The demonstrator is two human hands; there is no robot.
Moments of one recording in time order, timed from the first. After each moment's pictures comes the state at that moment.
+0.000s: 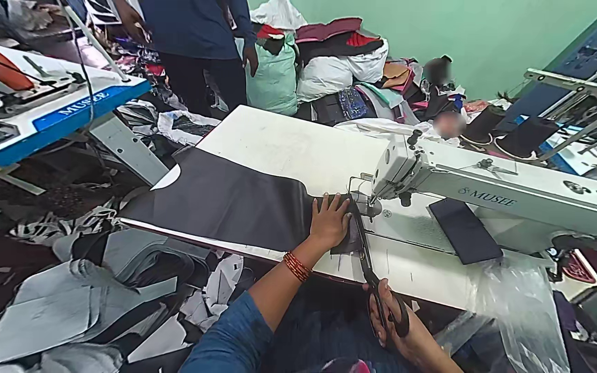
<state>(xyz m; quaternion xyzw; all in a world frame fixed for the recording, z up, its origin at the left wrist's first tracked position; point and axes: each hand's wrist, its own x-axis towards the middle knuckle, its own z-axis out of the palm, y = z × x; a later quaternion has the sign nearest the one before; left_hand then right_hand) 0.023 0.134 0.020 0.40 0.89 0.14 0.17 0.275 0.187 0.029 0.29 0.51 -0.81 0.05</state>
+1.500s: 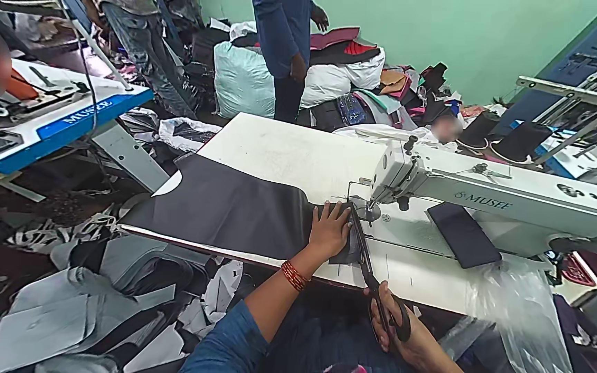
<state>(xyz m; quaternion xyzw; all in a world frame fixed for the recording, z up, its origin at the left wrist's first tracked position) 0.029 0.127 0.021 0.42 0.88 0.15 0.18 0.273 0.190 0.033 0.28 0.50 -0.82 0.05</state>
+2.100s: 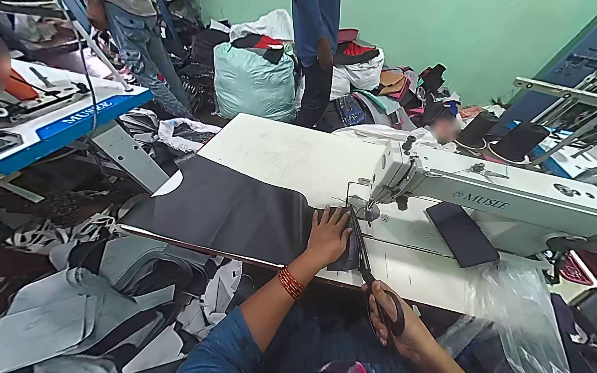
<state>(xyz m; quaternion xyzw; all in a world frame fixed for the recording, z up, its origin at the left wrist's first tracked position) 0.040 0.118 0.019 0.43 0.87 0.14 0.18 0.266 0.190 0.034 0.29 0.50 -0.81 0.04</state>
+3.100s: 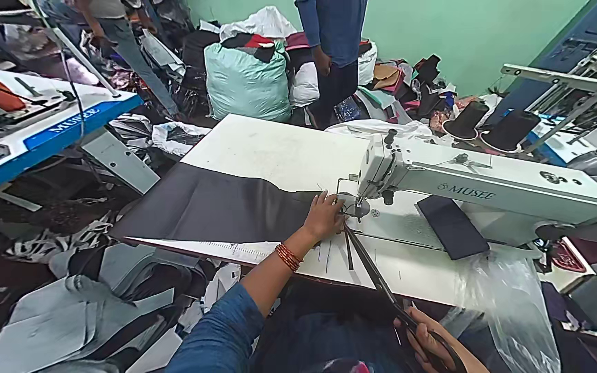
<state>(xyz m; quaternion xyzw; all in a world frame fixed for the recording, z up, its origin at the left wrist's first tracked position) 0.000 0.153 0.013 0.50 0.83 0.21 0.12 0.360 0.252 0.032 0.19 0.59 -0.78 0.10</state>
